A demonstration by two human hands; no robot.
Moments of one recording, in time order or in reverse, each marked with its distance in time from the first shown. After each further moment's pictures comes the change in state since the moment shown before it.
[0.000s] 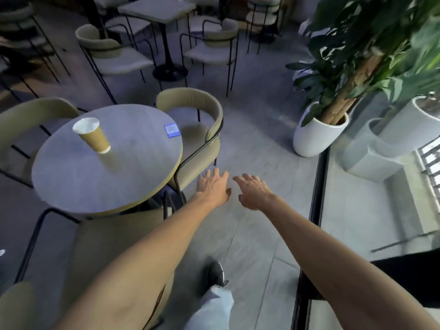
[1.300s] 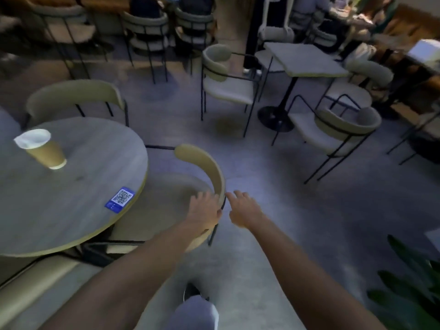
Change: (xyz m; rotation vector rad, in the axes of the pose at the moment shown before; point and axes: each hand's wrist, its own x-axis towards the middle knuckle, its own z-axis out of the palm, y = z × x) left_hand 0.578 -0.032 -0.097 -0.204 0.048 -0.834; right_hand 0.614 0.193 -0.252 -0.362 -0.077 -0.754
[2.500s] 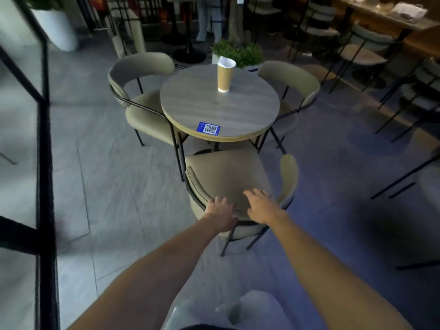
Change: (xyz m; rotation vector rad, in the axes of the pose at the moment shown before) left_hand 0.109 0.104 0.091 -0.343 -0.081 -1.126; right_hand 0.229 0.061 0.023 -0.474 -0.190 -1.186
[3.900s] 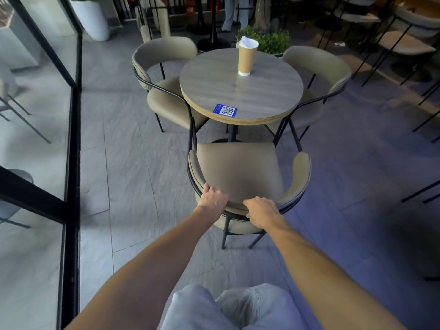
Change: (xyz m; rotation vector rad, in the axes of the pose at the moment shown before) left_hand -0.021 -0.025 0.052 0.139 0.079 -0.111; right_hand -0.021 -0.028 0.060 -0.183 0.043 -0.129
